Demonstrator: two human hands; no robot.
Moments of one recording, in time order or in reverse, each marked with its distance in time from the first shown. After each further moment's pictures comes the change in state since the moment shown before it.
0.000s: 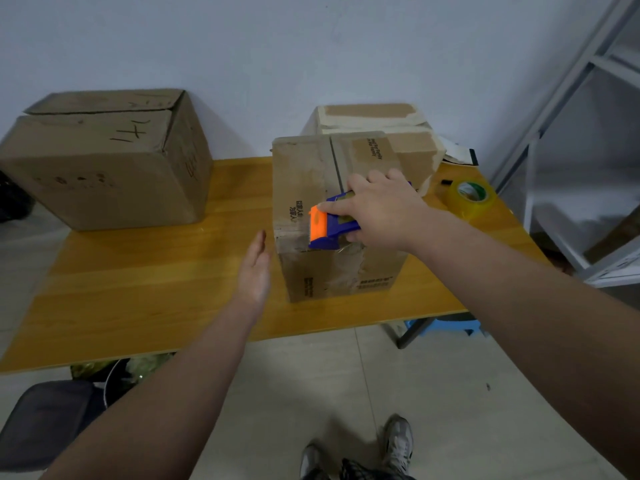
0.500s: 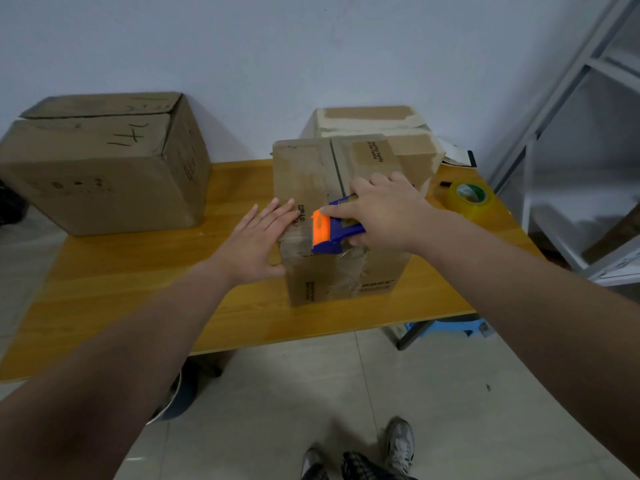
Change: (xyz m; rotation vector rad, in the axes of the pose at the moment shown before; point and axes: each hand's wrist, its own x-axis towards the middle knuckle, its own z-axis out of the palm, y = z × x) left_hand 0.051 0.037 -0.037 1.166 -0.375 0.841; right_hand 0.003 0.003 -0.004 0.022 -0.036 -0.003
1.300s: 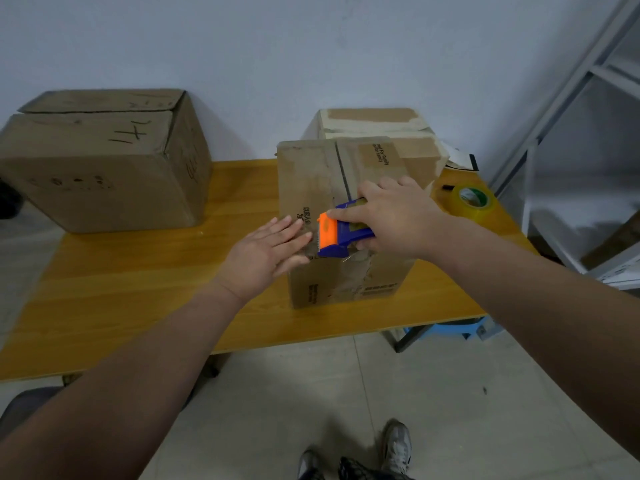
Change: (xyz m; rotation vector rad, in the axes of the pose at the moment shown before) left_hand -0.014 0.022 0.001 0.075 0.244 0.113; right_hand 0.001 0.002 0.004 -0.043 0.006 -0.021
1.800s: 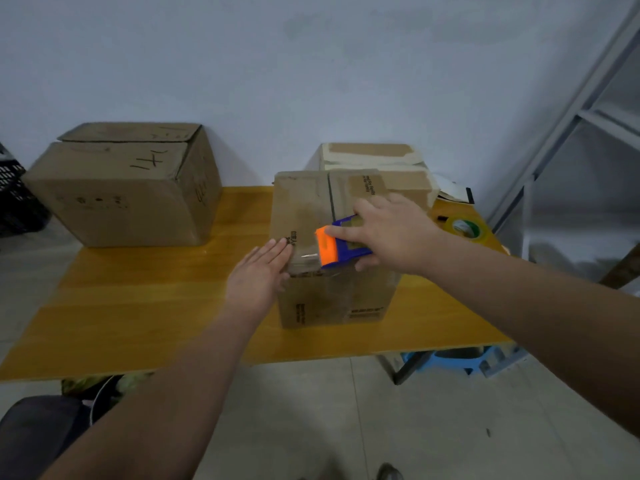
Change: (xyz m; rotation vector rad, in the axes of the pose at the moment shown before) left_hand 0.008 0.031 0.007 0.121 -0.104 -0.441; right_hand -0.019 0.034 -0.008 -0.174 0.079 -0.114
